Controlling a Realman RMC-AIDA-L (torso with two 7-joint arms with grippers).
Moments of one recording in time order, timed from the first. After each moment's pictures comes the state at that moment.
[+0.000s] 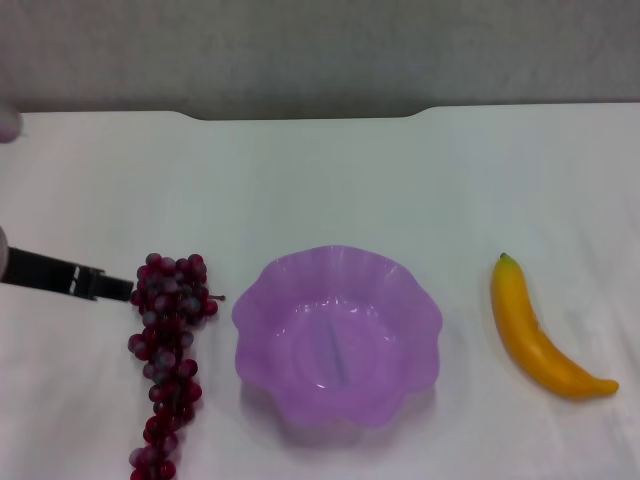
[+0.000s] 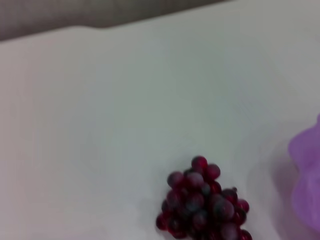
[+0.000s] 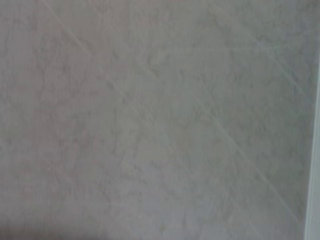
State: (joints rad) left arm -0.35 -2.03 1.32 1.61 2.63 1.37 -2.84; right arm 0.09 2.01 1.57 0.74 -0.10 0.77 -2.83
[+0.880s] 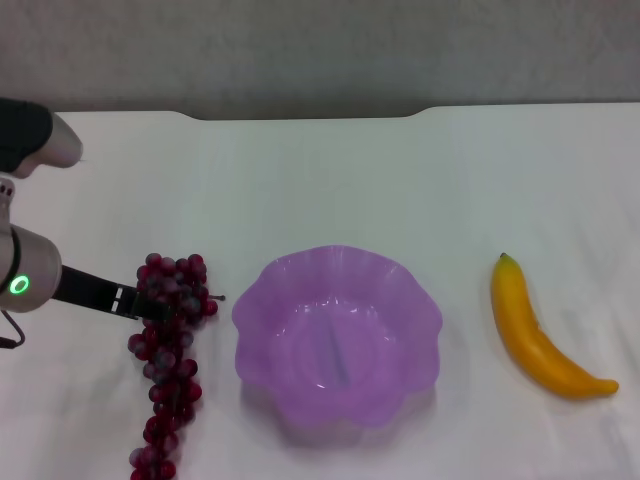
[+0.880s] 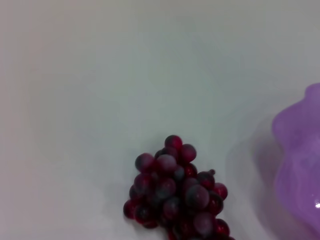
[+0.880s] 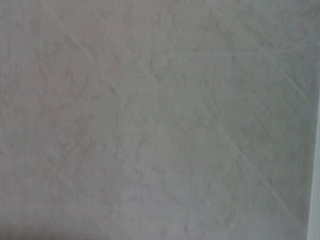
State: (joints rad) left arm -0.42 -2.03 1.40 1.46 2.65 1.30 -2.90; right arm 0.09 2.01 1.57 0.75 -0.10 0.77 -2.83
